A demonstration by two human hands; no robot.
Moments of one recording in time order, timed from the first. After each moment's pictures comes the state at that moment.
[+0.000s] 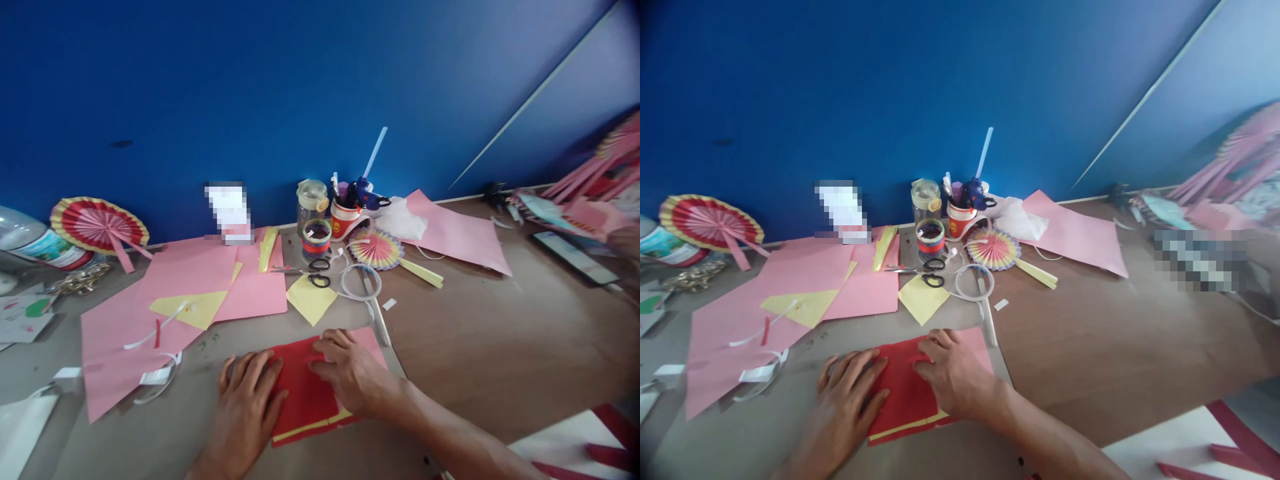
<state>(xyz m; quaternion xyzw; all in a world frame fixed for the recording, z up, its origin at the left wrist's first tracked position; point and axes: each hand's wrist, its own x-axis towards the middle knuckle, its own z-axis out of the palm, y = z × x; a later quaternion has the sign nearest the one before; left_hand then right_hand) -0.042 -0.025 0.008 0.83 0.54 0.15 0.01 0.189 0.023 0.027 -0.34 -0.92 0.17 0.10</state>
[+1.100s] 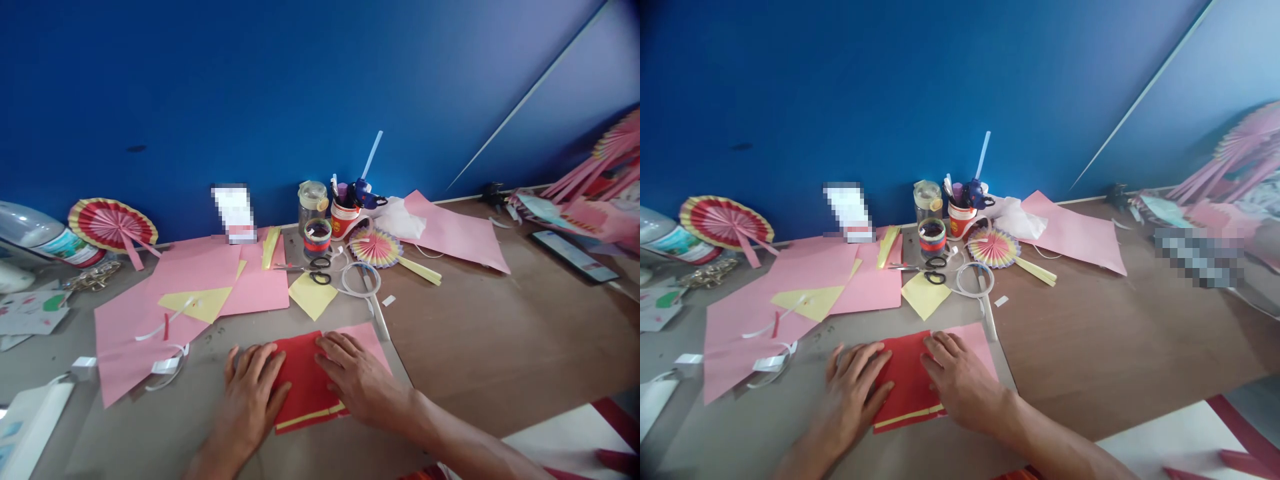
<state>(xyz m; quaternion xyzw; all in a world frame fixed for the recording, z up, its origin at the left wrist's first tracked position) -0.039 -0.028 0.005 0.82 0.55 0.17 0.02 0.194 -0.002 0.025 -0.38 -0.91 0.15 0.08</state>
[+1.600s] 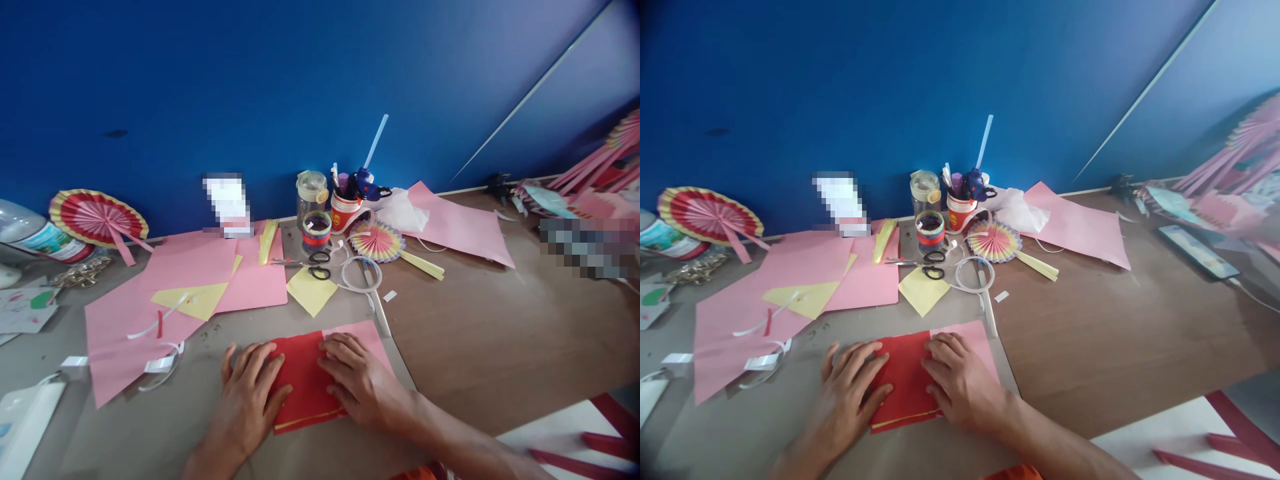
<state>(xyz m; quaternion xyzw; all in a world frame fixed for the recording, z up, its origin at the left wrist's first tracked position) -0.040 -0.028 0.007 0.82 0.53 0.18 0.04 0.202 -0.007 0.011 -0.37 -0.88 0.22 0.20</state>
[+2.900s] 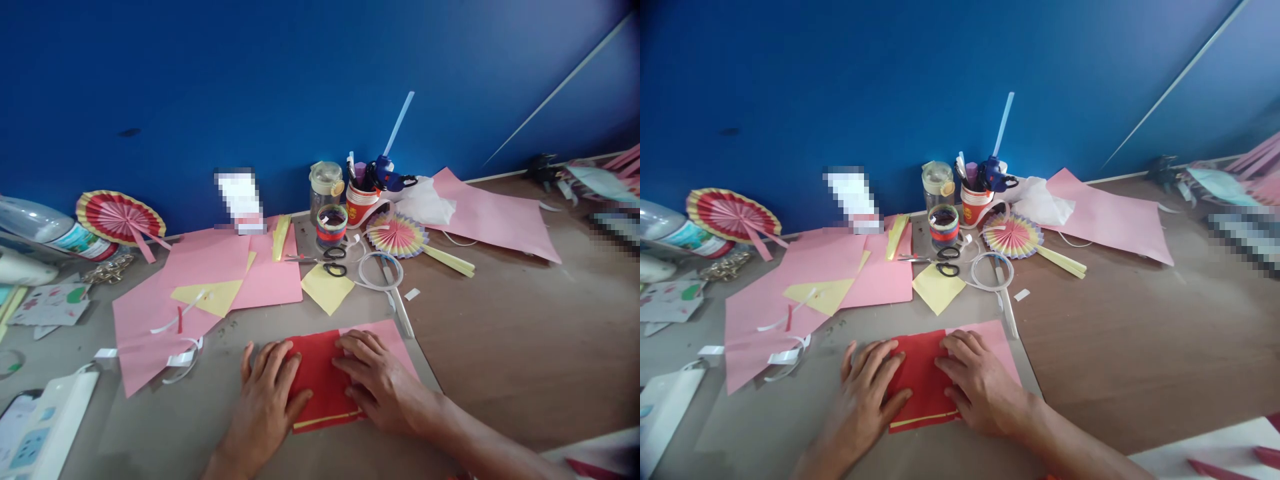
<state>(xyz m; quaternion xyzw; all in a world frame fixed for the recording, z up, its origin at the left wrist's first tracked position) -0.036 -0.032 0.010 0.83 0.54 0.16 0.03 0.200 -0.002 0.013 -0.37 -0.86 0.26 0.21</state>
